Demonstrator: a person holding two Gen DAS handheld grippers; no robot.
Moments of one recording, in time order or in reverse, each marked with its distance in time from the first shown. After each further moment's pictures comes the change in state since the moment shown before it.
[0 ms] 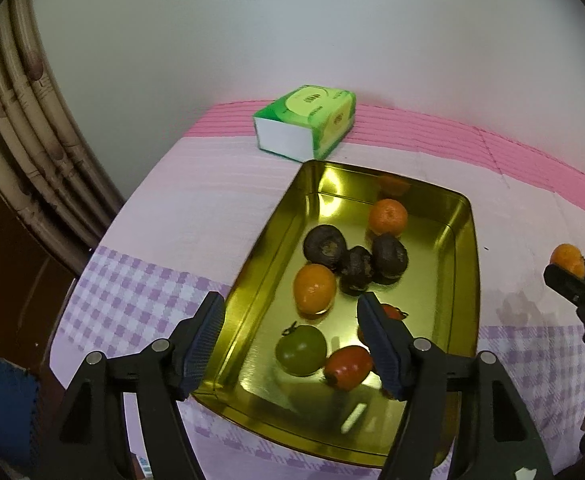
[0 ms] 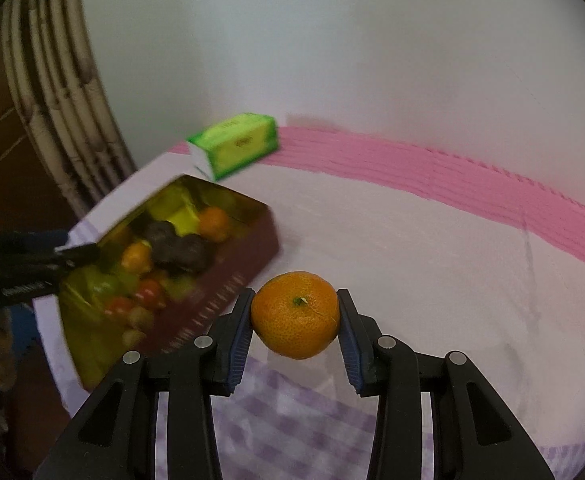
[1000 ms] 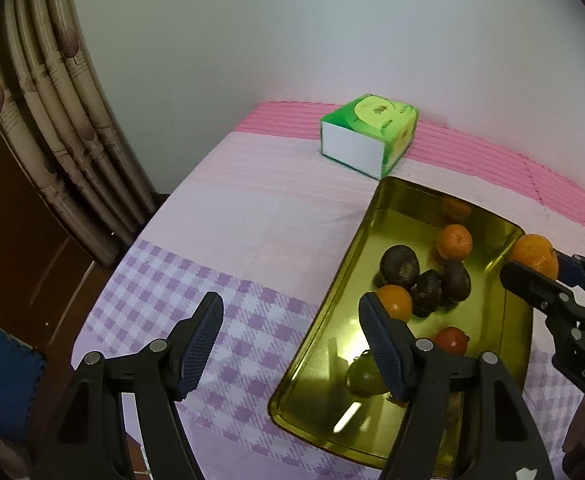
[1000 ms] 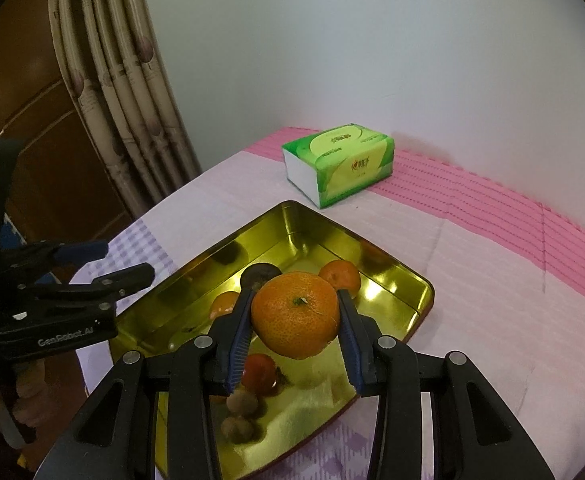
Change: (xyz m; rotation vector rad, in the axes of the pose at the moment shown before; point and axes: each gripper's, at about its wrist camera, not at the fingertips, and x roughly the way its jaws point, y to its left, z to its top) left arm 0.010 0.054 0.007 -0.093 -0.003 0.075; right arm 0.059 0.082 0.044 -0.112 0.028 0.139
